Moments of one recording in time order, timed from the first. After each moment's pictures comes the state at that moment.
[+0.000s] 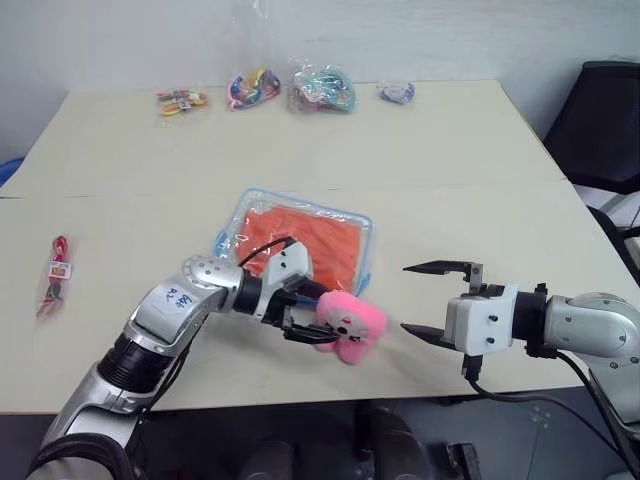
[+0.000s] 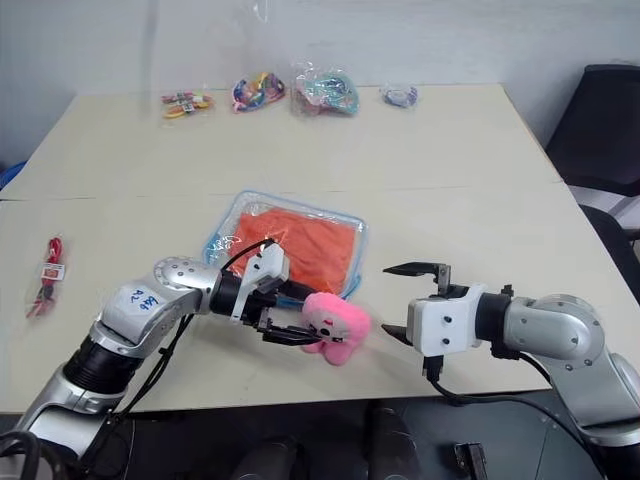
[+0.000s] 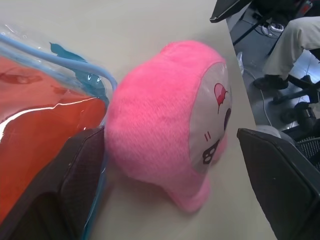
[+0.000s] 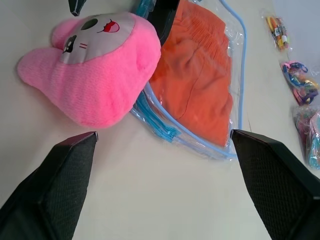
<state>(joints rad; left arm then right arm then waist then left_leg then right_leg) -0.57 0.61 -0.33 -0.18 -0.42 0.75 -1.03 -0.09 -0.92 -0.05 -0.57 0.06 0.01 0.97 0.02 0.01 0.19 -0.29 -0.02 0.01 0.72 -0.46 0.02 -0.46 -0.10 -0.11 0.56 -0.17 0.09</state>
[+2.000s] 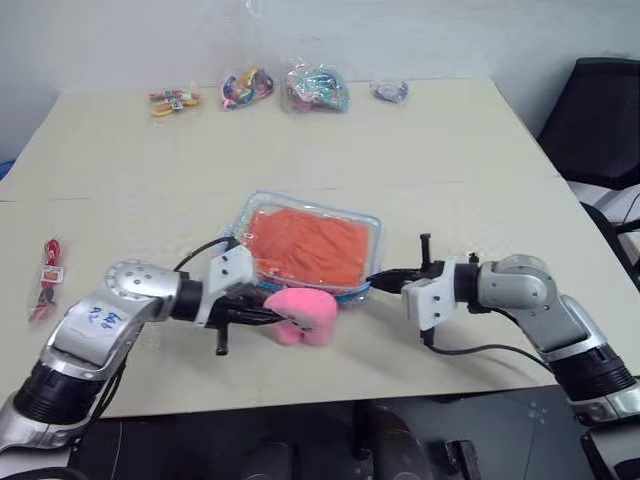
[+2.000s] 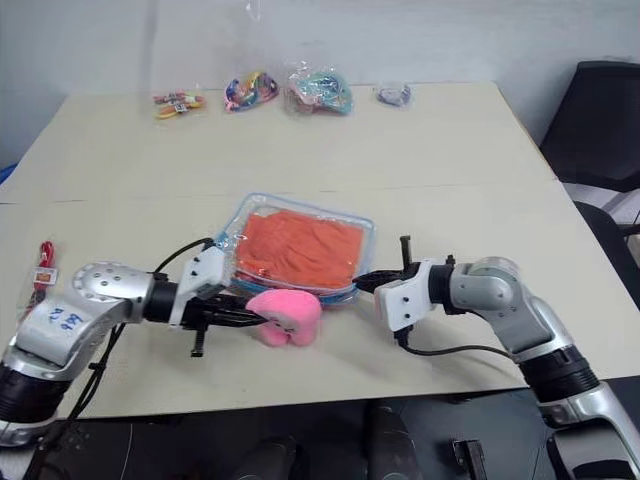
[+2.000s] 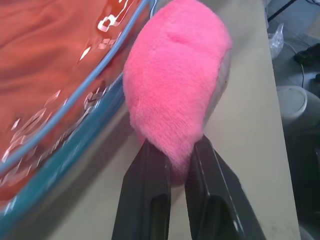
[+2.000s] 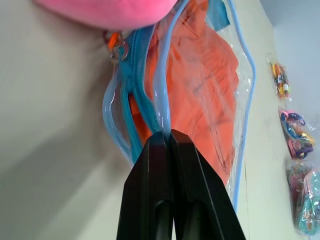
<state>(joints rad) -0.37 0.89 -0.10 -0.34 -0.45 0.71 -1.08 -0.47 -0.79 0.25 0.02 -0.12 -0.52 0.96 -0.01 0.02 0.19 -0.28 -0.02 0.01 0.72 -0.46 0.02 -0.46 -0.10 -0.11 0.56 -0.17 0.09</state>
